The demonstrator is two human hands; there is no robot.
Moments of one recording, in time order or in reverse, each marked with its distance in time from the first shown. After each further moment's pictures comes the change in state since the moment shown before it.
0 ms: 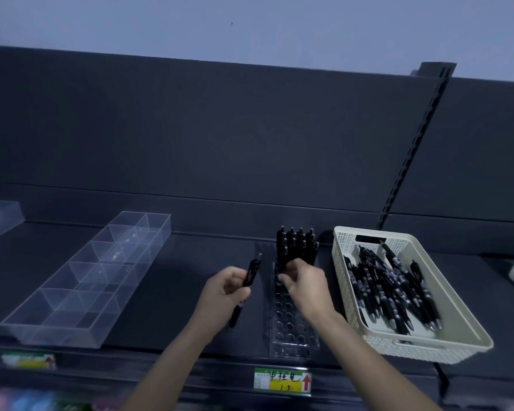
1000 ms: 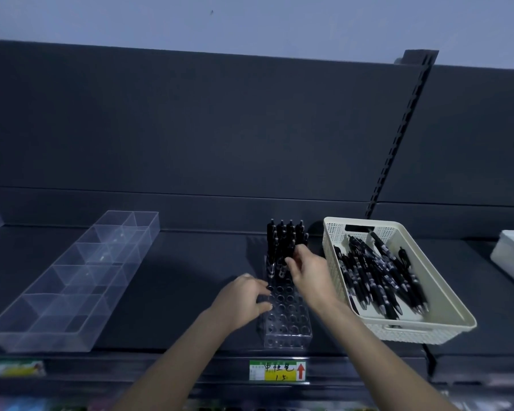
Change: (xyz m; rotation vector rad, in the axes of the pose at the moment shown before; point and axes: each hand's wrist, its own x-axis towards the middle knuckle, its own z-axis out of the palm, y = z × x) left_hand 0.027 -0.014 0.034 0.926 -0.408 0.228; right_hand 0.000 0.009 -0.015 -0.013 0.040 -0.052
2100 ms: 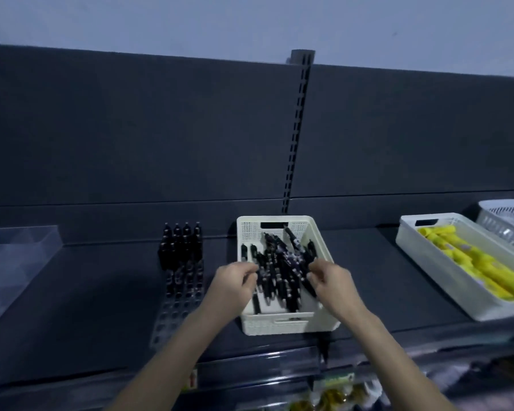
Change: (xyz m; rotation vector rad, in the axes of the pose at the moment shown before) left_hand 0.057 0.167 0.022 -0.333 0.204 0.001; right_hand -0.039 0.147 -0.150 -0.106 -0.021 0.239
